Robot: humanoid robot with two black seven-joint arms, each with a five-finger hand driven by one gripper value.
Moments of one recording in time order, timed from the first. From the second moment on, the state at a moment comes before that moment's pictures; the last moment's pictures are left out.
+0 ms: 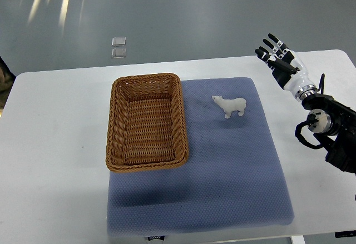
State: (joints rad) left arm -0.07 0.00 -0.16 -0.17 0.04 -0.02 0.05; right arm 0.76 -0.20 0.63 0.43 -0.08 0.32 0.45
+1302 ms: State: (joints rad) left arm -0.07 0.00 -0.16 -0.16 0.04 -0.01 0.05; right arm 0.77 -0.23 0.61 0.43 -0.21 0.38 0.44
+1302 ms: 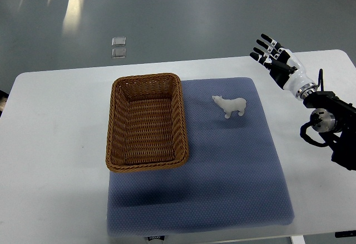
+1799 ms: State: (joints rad) left arm -0.07 0.00 -0.16 -0.16 0.04 -0.01 0.05; right arm 0.83 -0.26 0.60 0.47 -0.65 0.39 0.44
